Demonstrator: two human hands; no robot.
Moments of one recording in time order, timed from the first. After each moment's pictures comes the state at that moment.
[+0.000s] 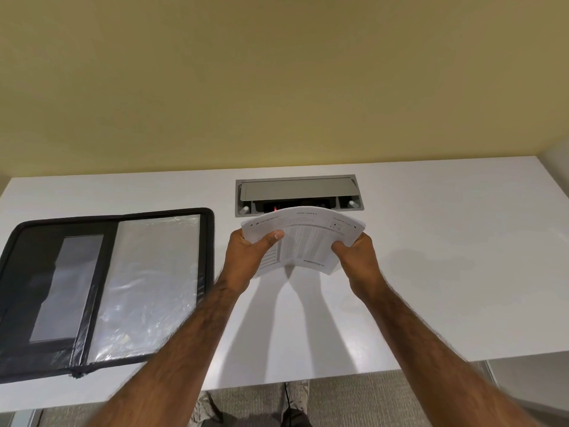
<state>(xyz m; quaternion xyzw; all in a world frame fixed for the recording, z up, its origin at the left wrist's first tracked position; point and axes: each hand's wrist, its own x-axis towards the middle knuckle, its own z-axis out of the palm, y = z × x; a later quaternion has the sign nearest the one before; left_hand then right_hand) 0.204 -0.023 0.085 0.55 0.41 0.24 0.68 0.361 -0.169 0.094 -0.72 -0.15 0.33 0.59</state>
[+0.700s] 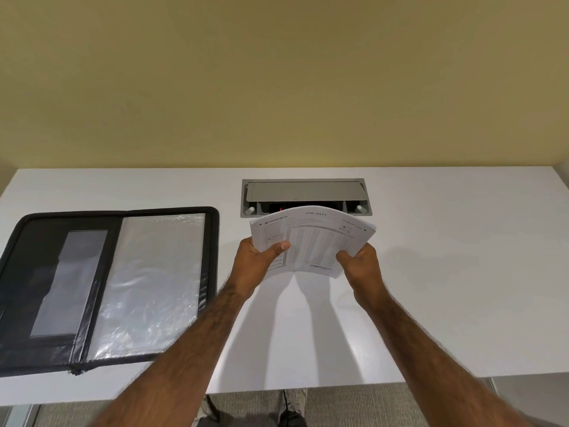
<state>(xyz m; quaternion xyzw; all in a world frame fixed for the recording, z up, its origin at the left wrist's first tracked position) 0.206 -0.019 0.055 0.55 0.42 0.21 0.69 0.367 -0.163 0.068 -0.74 -0.16 0.32 0.57</state>
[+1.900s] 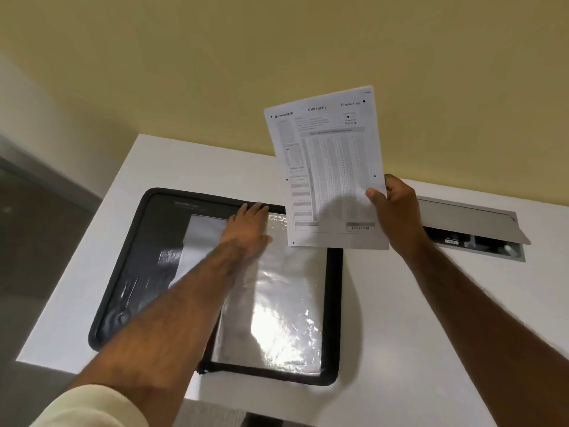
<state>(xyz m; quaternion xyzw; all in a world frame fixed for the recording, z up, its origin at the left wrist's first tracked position) 0.000 0.276 -0.032 0.85 0.46 -0.11 0.23 0.256 0.137 0.084 -0.80 -0.34 0.24 0.43</state>
